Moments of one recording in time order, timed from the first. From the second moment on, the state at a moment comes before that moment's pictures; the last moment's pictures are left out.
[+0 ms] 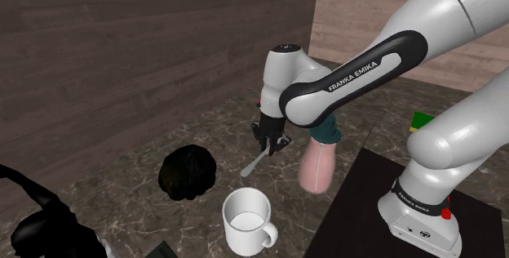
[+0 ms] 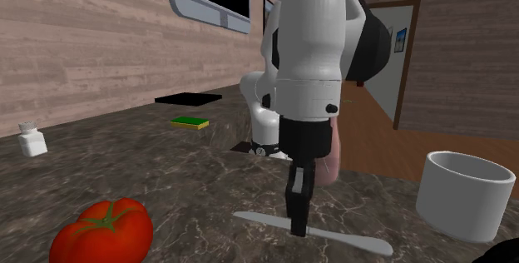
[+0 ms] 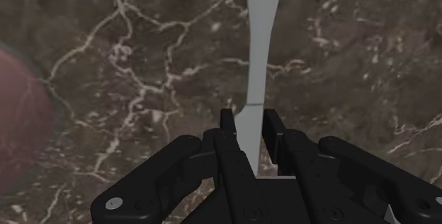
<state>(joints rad) -0.46 -0.30 0.98 -2.52 0.33 2.42 1.73</state>
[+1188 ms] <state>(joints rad) -0.36 -0.50 0.80 -2.44 0.40 2.14 1.63</state>
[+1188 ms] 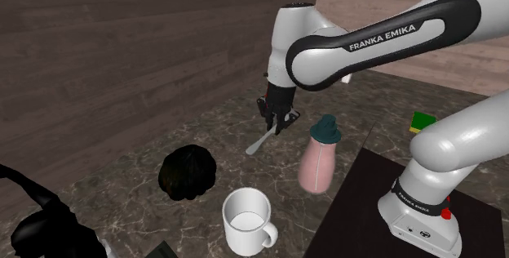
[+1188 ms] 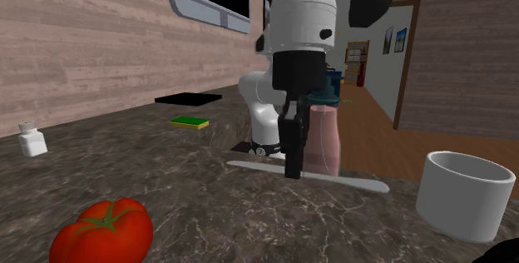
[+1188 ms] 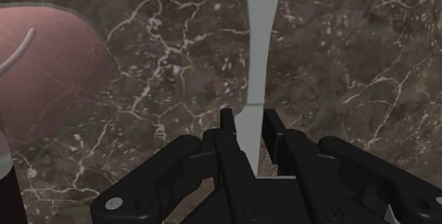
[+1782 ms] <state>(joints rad) -0.24 -0.83 0.56 -2.72 0.45 2.03 1.44</state>
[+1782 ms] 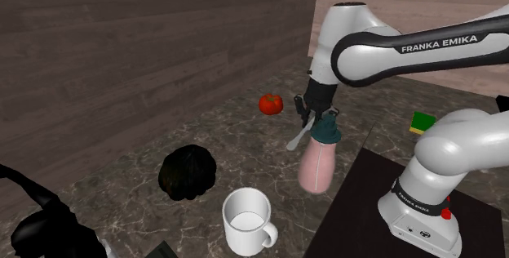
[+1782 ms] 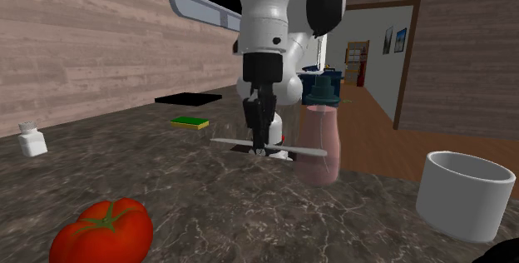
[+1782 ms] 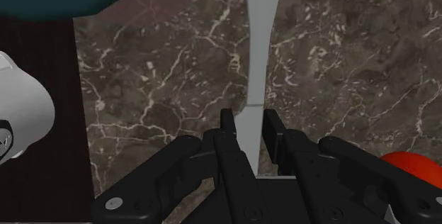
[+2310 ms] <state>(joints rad) -0.23 -1.14 0.34 -2.91 0.36 1.87 1.30</state>
